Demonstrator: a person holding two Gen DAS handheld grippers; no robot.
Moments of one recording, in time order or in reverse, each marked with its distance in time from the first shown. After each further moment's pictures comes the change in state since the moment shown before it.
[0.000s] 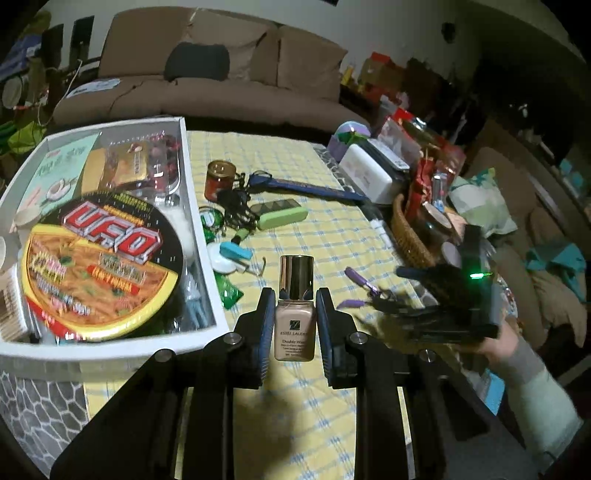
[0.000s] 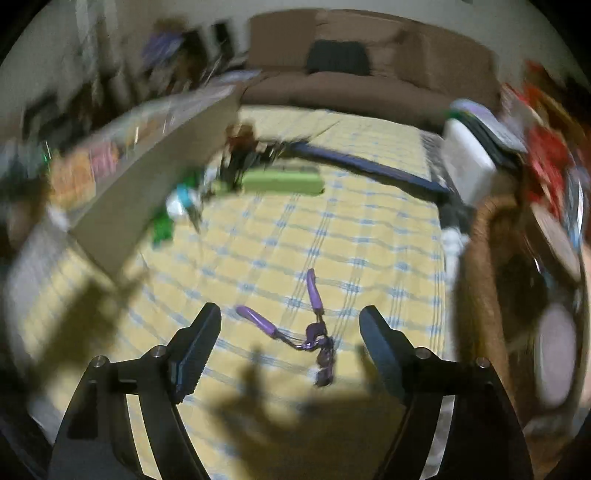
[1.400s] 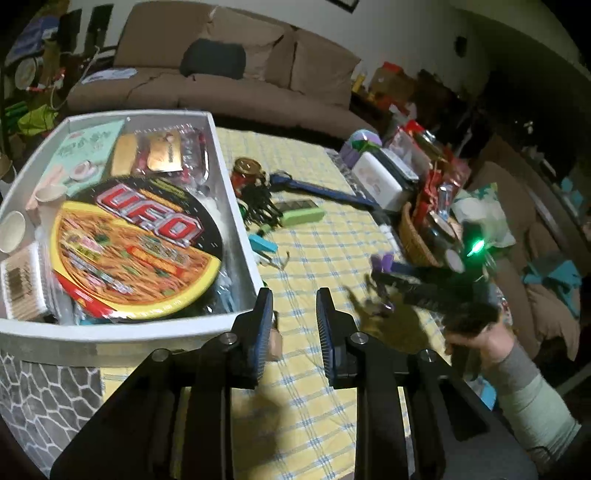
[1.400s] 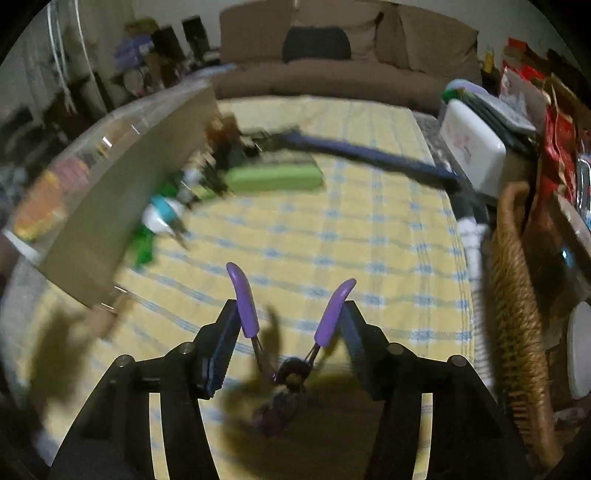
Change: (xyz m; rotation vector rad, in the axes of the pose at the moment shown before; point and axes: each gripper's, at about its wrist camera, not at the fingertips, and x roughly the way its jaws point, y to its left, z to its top) left arm -0.020 0.031 -0.014 -0.058 -0.004 -0.014; right arm 0.000 -0.003 0.026 0.258 -0.047 0.069
